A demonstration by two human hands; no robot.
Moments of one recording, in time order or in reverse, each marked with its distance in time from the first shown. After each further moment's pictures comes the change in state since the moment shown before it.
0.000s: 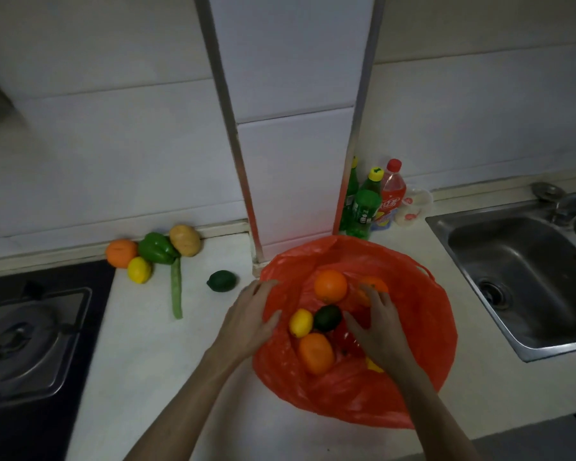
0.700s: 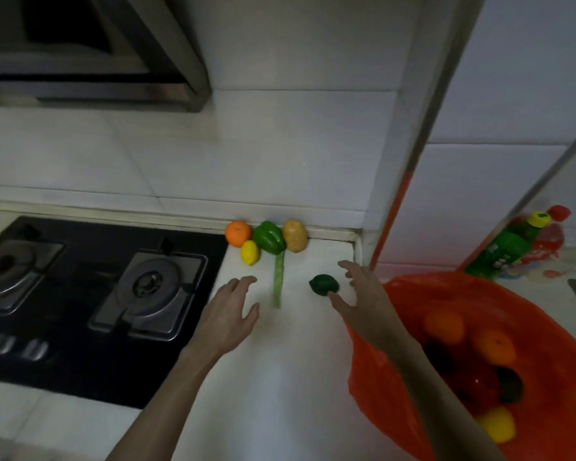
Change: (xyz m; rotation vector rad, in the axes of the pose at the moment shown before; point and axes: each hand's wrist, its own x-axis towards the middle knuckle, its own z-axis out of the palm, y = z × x) left_hand -0.096 -0.134 -0.137 0.191 0.196 -0.378; right_hand 0.049 -0.193 0.116 0.022 -0.276 -0.356
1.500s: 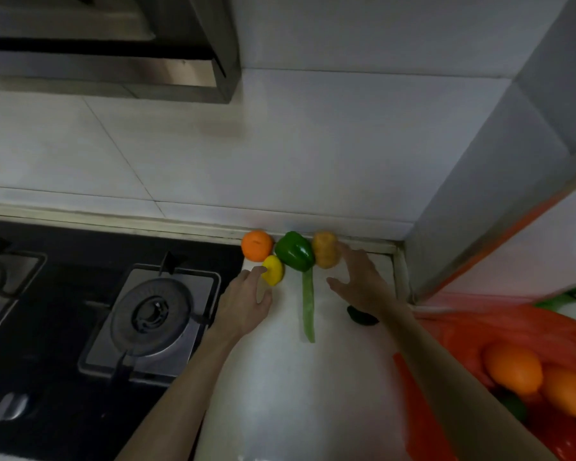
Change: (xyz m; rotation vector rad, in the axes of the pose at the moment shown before) left_hand 0.123 -0.108 0.038 -0.107 -0.074 -0.039; right_hand 0.155 0.011 0.099 -0.127 -0.194 0.161
